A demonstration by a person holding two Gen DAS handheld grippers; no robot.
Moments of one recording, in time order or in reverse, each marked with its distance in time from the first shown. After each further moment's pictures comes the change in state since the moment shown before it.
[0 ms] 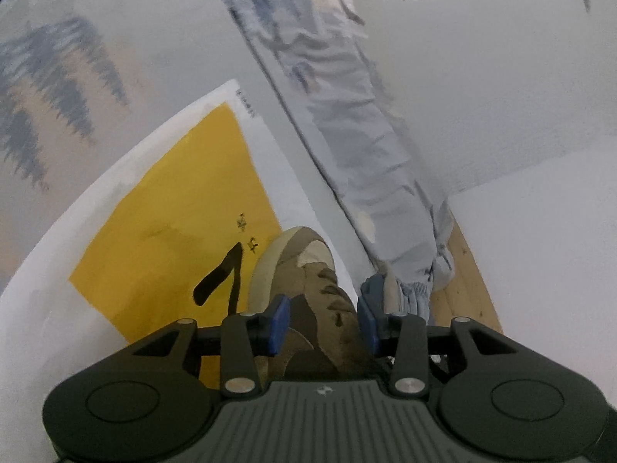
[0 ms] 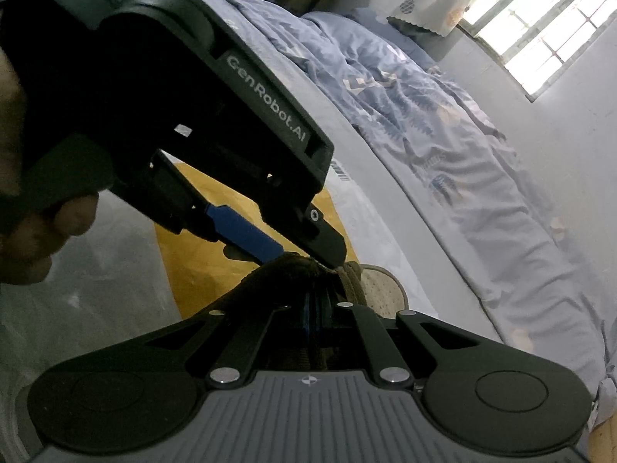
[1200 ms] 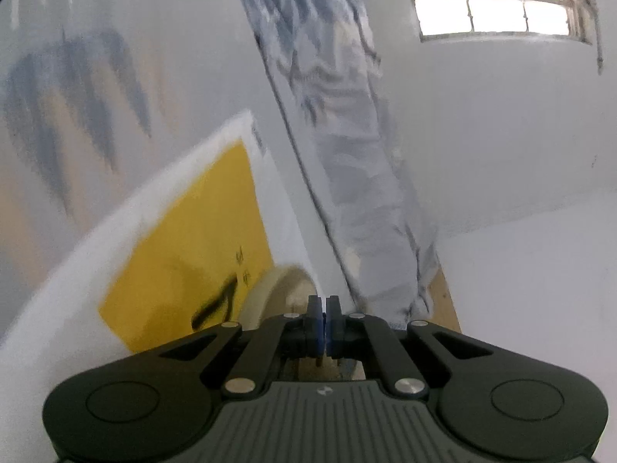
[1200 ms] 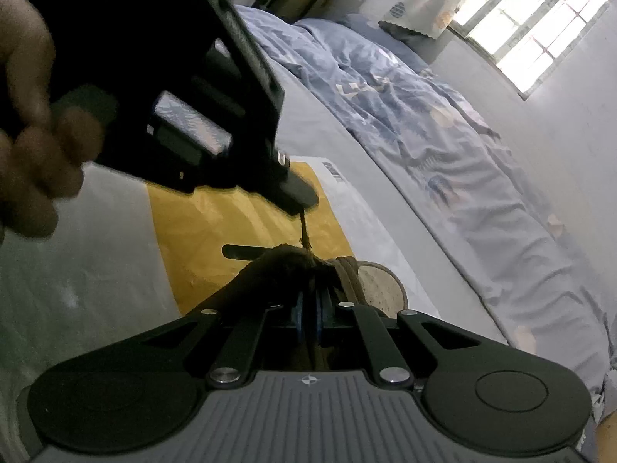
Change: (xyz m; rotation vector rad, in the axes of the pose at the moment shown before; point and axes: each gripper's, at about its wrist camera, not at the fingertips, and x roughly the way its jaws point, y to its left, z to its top) left arm -0.023 0.007 0.021 -0.115 -0.102 -0.049; right arm 0.002 -0.011 -0.007 0.026 -0.024 -0.002
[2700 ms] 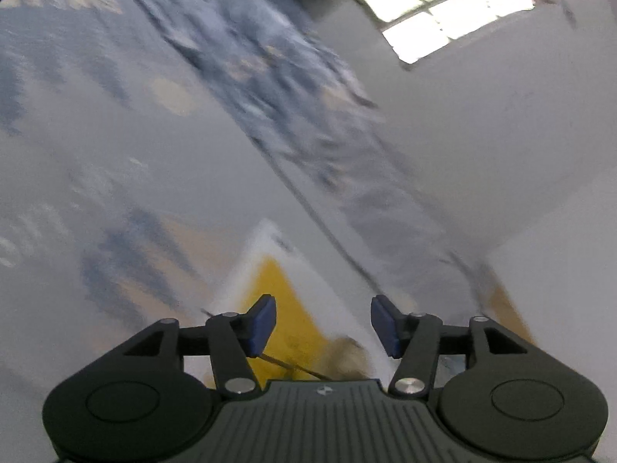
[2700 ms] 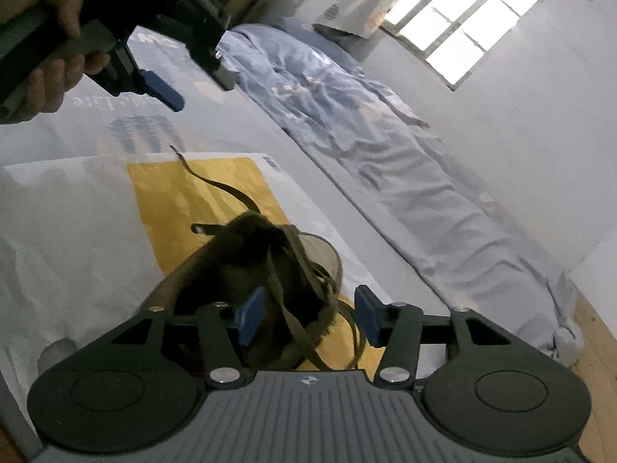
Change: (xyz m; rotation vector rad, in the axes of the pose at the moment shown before) left arm -0.044 -0.048 0.015 0.275 -0.112 0.149; right arm -0.069 0.013 -0.018 0.091 0.009 -0.211
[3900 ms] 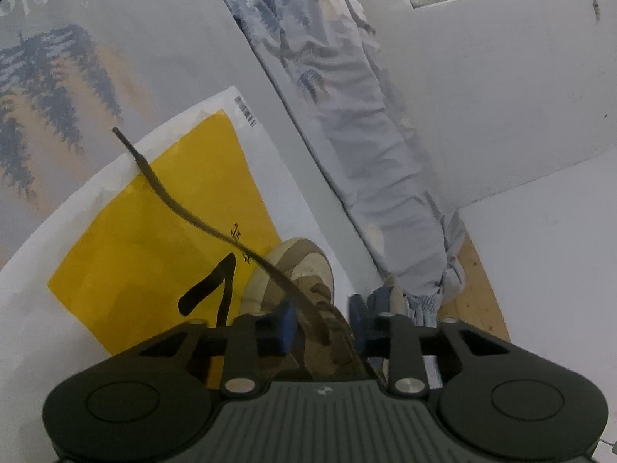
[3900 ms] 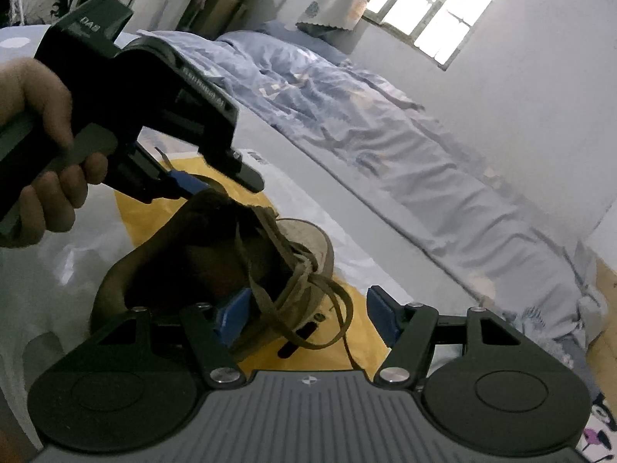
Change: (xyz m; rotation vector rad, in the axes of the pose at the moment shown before) left arm 0.078 0.009 -0.050 -0.136 0.193 -0.073; right arm 0.005 -0.038 -0.024 0.124 -0.013 0.071
